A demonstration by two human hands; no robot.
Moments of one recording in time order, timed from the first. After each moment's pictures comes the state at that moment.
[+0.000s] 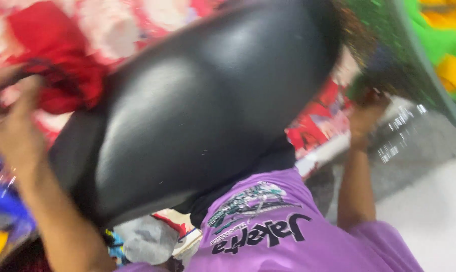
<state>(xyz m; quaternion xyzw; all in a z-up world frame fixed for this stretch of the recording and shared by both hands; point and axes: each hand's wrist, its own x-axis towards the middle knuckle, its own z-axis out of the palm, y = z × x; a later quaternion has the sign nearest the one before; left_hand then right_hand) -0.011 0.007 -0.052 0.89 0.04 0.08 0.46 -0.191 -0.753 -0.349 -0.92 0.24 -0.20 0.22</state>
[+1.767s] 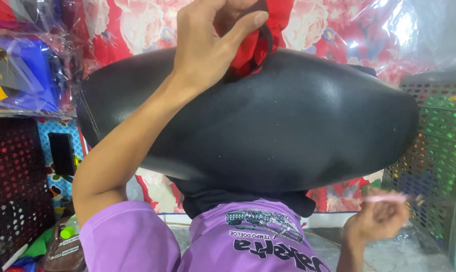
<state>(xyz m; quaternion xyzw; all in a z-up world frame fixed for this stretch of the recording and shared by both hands) -0.011 -0.067 0.002 0.81 0.04 0.22 0.55 -0.151 -0.542 -0.126 -0.88 0.05 -0.26 0.40</state>
